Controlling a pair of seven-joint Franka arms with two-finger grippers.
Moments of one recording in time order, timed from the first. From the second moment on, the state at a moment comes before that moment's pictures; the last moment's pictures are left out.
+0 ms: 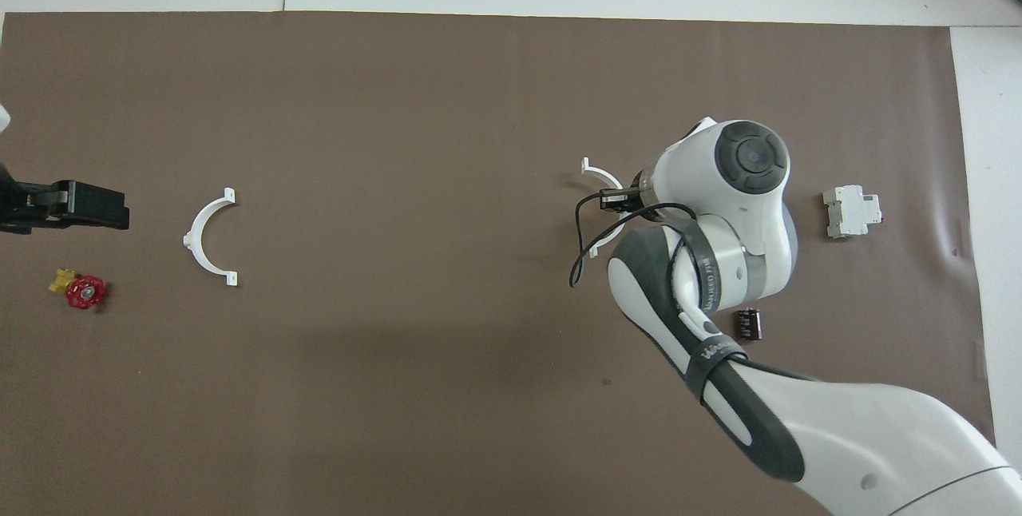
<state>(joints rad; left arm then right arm) -0.10 -0.10 0.03 -1.70 0.02 1.62 -0.06 0.49 0.36 -0.08 -1.89 0.10 2.35 0.32</state>
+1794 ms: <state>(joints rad) -0.06 -0.19 0.04 -1.94 0.02 1.84 -0.06 0.67 0.33 -0.10 -1.82 -0.01 2.30 0.63</state>
